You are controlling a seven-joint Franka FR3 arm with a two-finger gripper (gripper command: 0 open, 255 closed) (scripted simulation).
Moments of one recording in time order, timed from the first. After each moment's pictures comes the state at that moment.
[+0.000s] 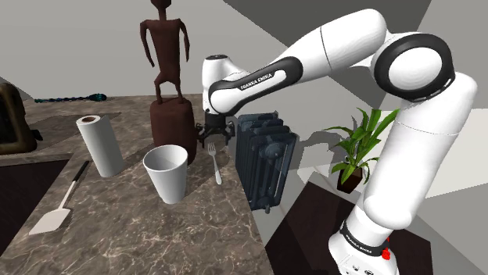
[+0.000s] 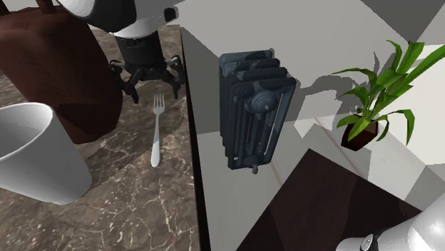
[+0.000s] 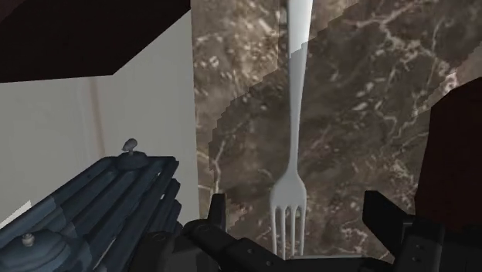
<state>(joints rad) -0.09 0.10 0.27 -2.03 -0.07 2.18 0.85</state>
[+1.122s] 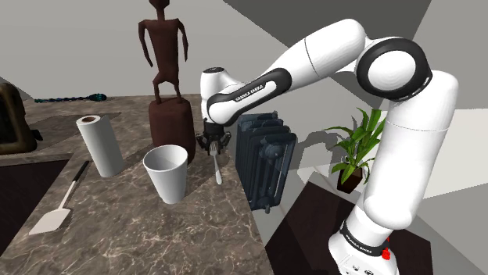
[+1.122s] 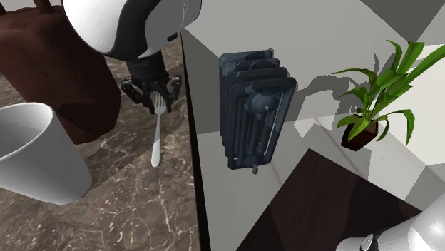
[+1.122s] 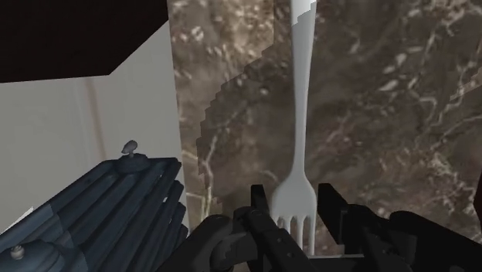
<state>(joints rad) -0.09 0.19 0.26 -2.02 -0.12 2.25 0.90</state>
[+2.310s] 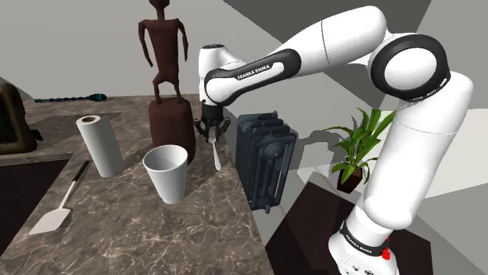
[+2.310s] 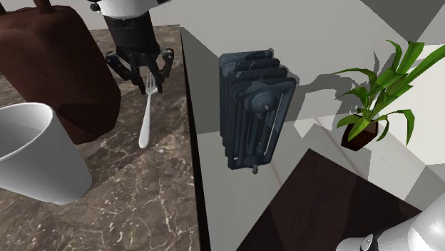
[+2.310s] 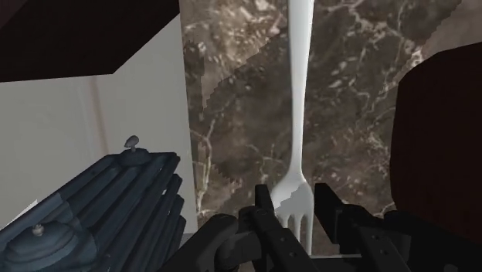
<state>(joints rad) -0.09 0.12 0.27 -1.93 -0.08 2.10 0.87</state>
